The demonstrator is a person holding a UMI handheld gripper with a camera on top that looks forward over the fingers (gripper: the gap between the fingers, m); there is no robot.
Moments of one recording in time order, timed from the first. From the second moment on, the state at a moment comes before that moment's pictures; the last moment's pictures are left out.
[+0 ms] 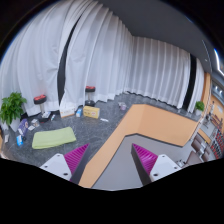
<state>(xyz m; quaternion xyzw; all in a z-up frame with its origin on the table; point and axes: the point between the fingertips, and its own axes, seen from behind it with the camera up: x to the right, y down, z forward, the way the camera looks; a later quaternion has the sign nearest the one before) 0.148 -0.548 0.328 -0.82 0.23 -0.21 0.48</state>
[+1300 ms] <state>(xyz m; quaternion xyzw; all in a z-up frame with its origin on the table) -0.240 -0.056 -0.006 -0.91 0.00 -0.05 0.40</state>
